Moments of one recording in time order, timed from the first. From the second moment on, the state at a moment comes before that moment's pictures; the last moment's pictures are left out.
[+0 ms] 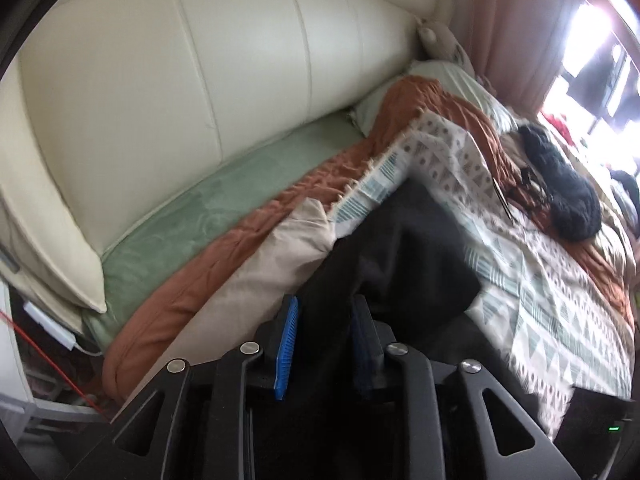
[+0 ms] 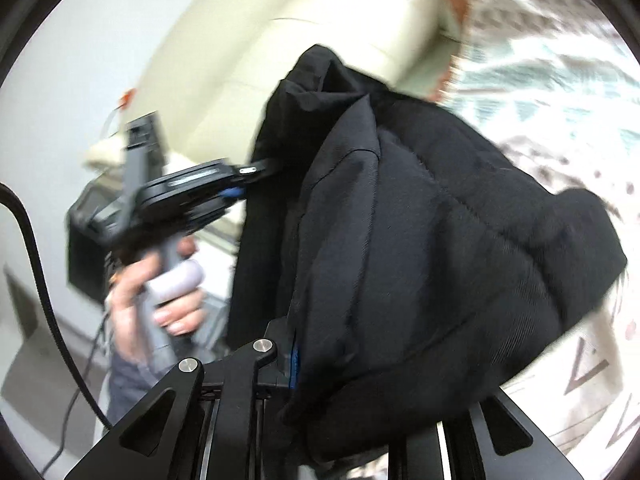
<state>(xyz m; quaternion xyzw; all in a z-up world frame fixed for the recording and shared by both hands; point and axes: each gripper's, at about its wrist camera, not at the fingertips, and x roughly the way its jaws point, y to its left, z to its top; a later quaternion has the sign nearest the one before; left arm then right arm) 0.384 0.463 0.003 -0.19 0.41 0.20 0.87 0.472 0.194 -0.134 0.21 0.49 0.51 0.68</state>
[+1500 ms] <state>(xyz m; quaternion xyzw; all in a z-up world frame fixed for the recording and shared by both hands) 0.156 0.480 -0.062 -0.33 0.31 0.32 0.83 0.529 0.176 -0.148 0.15 0.52 0.36 0.76</state>
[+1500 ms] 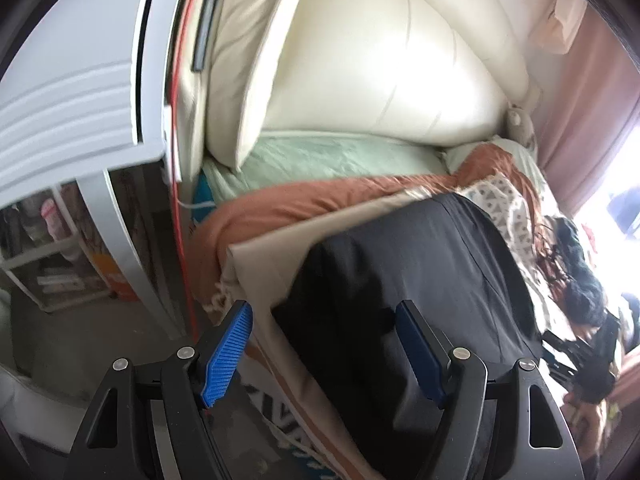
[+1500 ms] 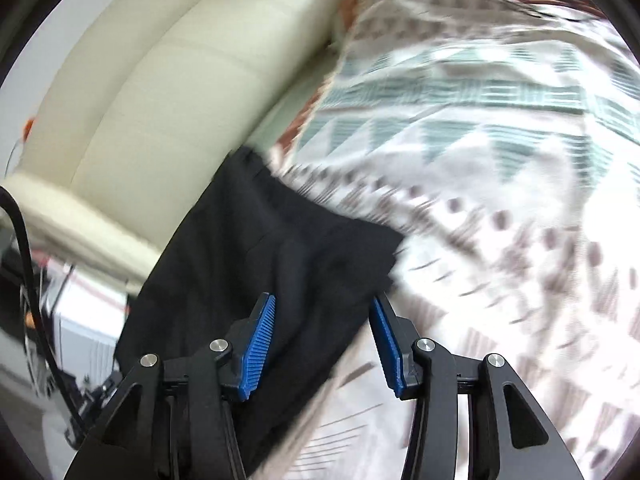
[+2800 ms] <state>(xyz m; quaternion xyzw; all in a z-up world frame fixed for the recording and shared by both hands) 0.127 0.428 -0.028 -0.29 0.29 0.34 0.85 0.474 0.118 -0.081 0.09 0.47 0.38 0.79</state>
